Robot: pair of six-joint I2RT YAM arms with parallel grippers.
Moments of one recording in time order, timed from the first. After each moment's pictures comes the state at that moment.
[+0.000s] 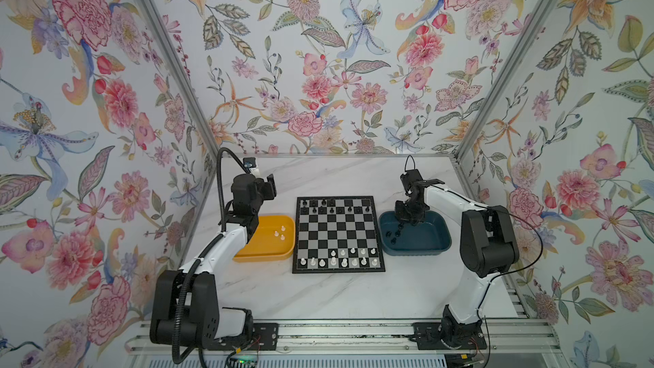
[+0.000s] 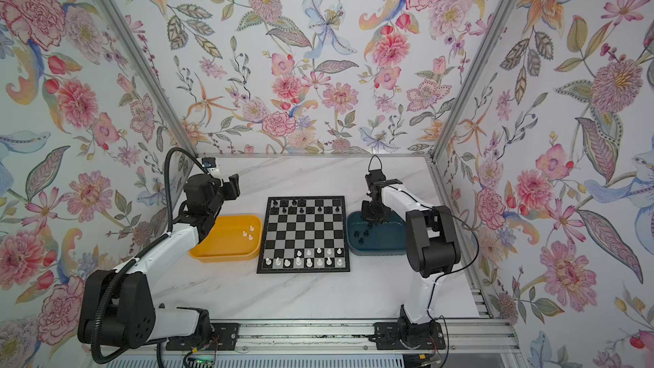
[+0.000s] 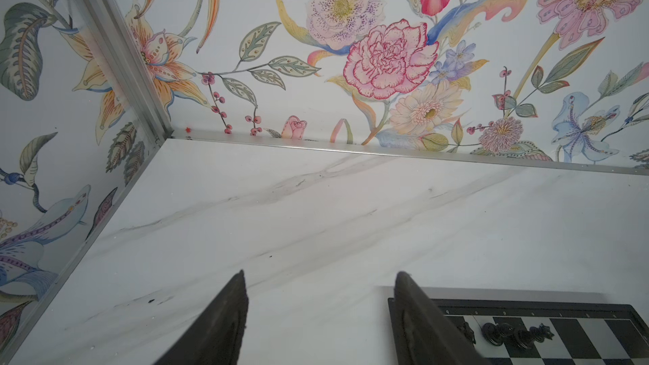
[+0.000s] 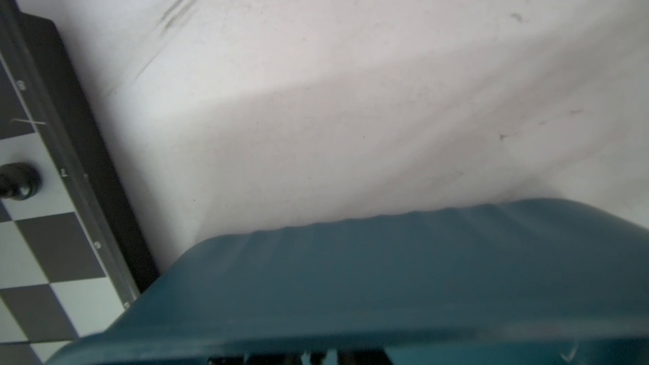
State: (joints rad) left arm -0.12 1.36 0.83 0.21 -0.08 -0.13; right arm 0.24 1.88 1.32 -0.81 -0.01 0.36
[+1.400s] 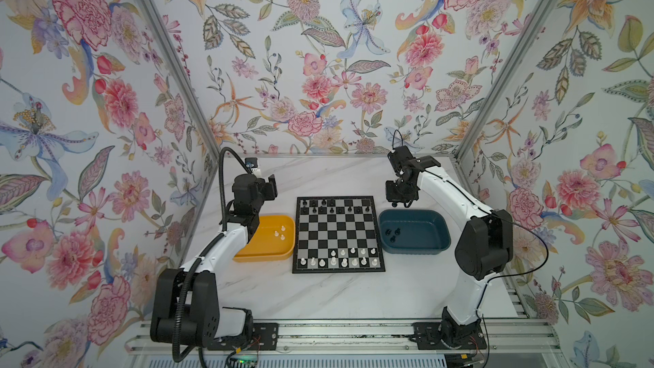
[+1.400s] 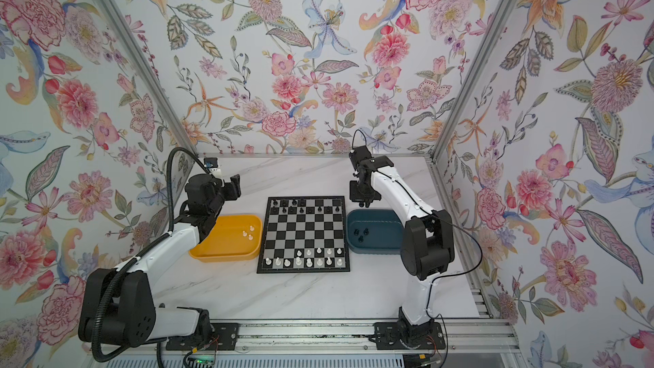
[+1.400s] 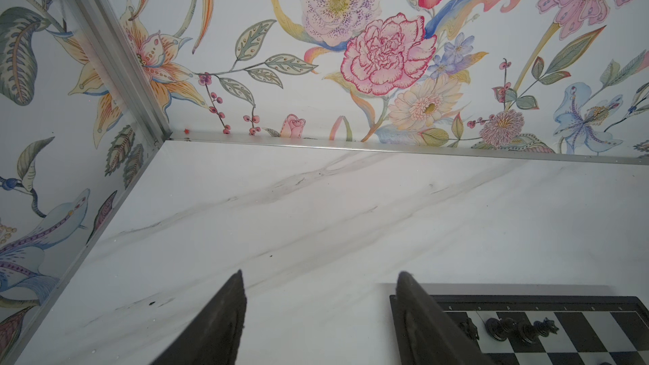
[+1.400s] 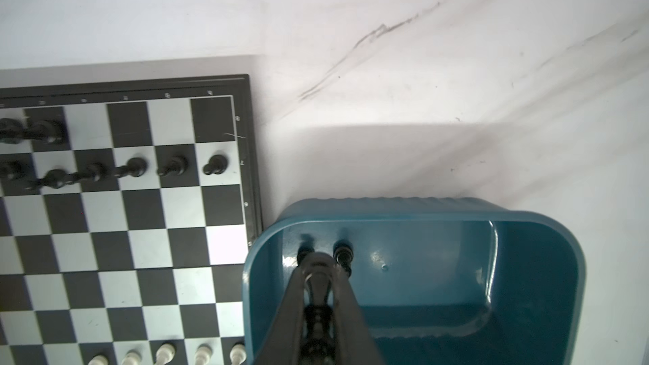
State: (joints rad) left arm -0.12 1.36 0.83 0.21 -0.08 -0.11; right arm 0.38 1.88 1.72 -1.10 0.11 0.34
